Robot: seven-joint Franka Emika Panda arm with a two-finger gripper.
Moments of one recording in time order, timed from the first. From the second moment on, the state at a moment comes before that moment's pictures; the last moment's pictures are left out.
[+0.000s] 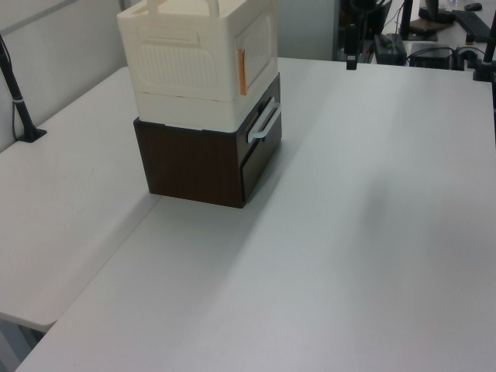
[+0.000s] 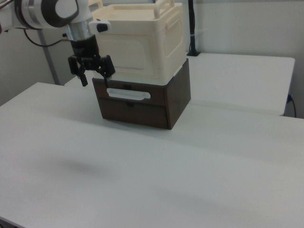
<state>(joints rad) 0.19 0.12 -0.15 -1.48 -0.04 1.61 -0.09</state>
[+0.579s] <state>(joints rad) 0.31 0.21 -0.15 -1.45 -0.04 1.91 0.01</state>
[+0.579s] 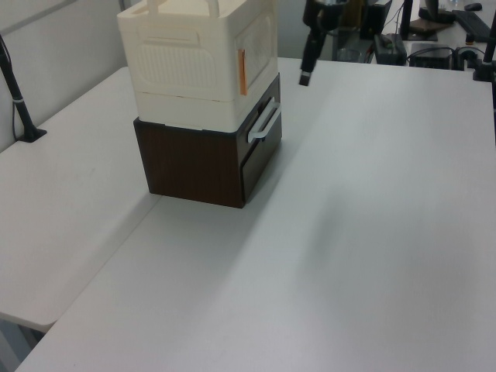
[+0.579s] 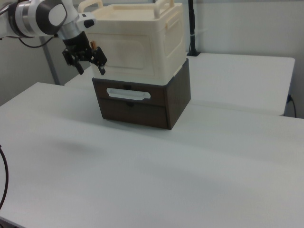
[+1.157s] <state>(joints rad) 0.36 0.30 -0.15 -1.36 -0.07 2.22 0.13</state>
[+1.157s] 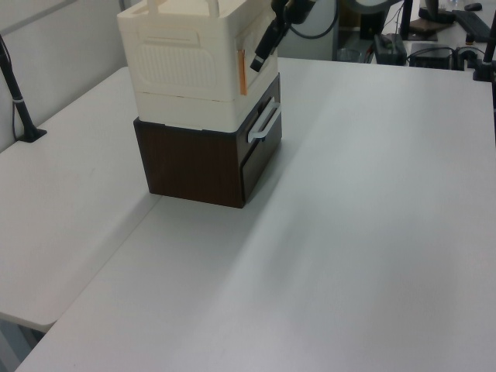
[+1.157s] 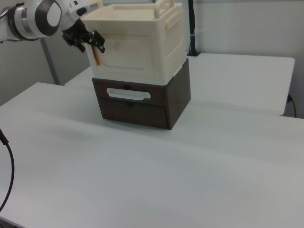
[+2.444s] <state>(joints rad) 0.38 0.32 -0.15 -1.35 -0.12 2.27 0.19</state>
